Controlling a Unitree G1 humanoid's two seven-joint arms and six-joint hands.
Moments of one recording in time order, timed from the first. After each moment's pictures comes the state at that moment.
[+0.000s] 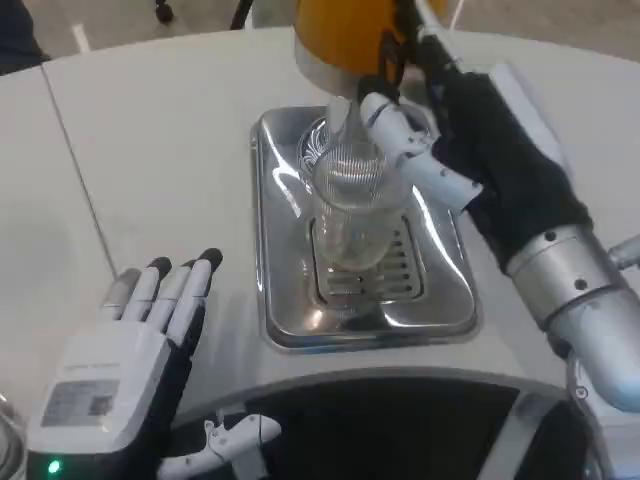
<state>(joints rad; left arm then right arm) 0.18 0.42 -0.06 -0.36 0.93 -0.05 0.16 -0.54 -0.05 0.08 -0.51 -0.37 0.48 0.27</state>
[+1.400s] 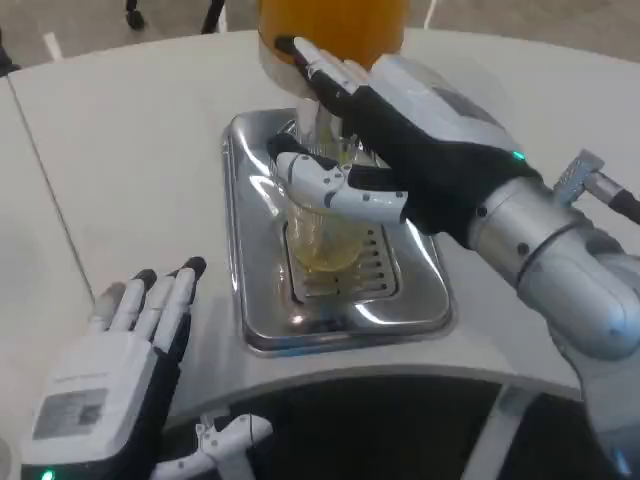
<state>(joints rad) 0.20 0.38 -0.05 -0.35 0.91 -0.04 0.17 -0.78 -0.43 0.40 -0.51 -0.57 0.64 0.48</state>
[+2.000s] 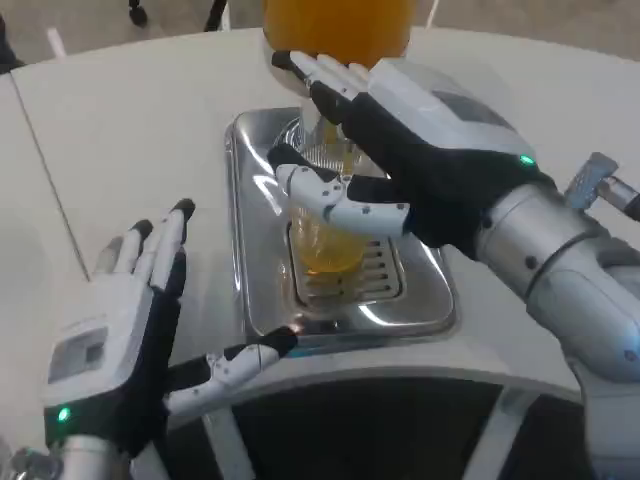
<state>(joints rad) -0.01 0.30 -0.06 -0.24 0.81 0.01 0.18 -0.78 -0.39 0.43 -0.64 -0.76 0.75 0.66</state>
